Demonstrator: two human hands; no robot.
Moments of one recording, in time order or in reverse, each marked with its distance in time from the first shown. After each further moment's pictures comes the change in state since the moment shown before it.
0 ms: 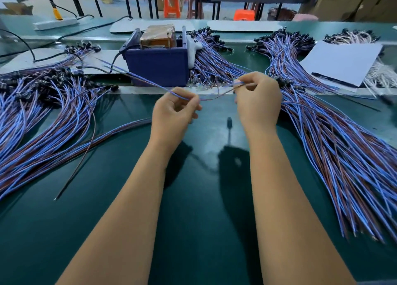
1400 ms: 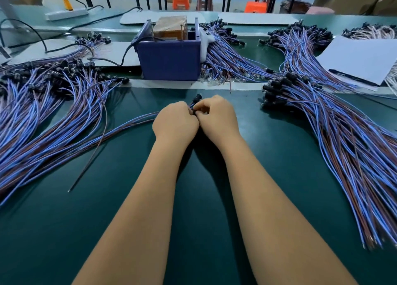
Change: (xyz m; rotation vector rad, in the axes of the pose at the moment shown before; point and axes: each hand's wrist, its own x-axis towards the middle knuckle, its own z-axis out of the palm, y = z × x) left_hand 0.012 -0.015 -0.011 1.039 -0.034 -0.230; right_hand -0.031 0.009 0.081 -0.109 -0.456 -0.149
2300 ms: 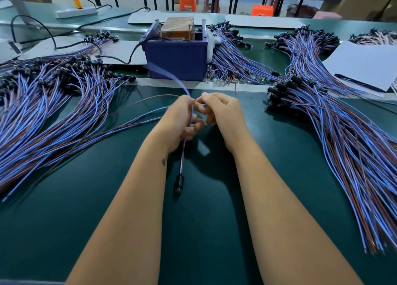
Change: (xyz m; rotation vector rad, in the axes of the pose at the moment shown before) left_hand -0.006 -0.002 -0.025 -1.073 -0.512 -0.230; right_hand -0.010 -0.010 -0.013 0.721 -0.072 0.114
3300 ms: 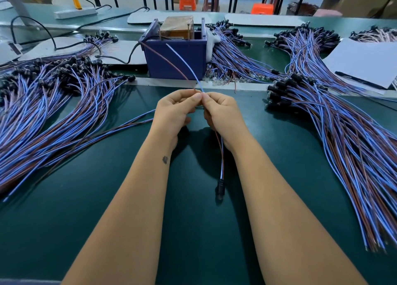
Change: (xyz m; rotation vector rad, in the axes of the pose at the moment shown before) left_hand 0.002 -0.013 -0.004 -0.053 0.229 0.323; right_hand -0.001 0.001 0.002 0.039 -0.080 -0.009
